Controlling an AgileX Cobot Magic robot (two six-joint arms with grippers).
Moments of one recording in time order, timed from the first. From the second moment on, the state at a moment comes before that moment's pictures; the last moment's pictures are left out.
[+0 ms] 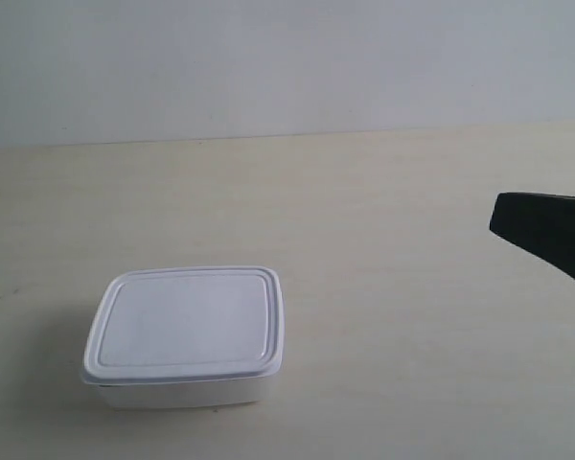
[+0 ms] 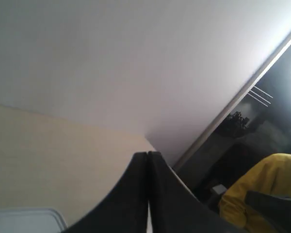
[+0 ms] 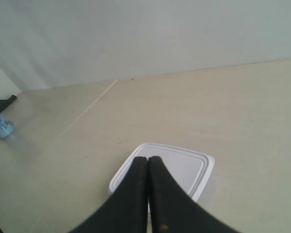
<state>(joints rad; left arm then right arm) 0.10 0.48 -0.25 1.26 -0.69 -1.92 0.12 0.65 -0.37 -1.63 -0.70 1.98</state>
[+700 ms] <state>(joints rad) -0.47 0.92 -0.25 1.44 -0.24 -1.96 0.52 1.04 -0.38 -1.72 -0.55 1.90</state>
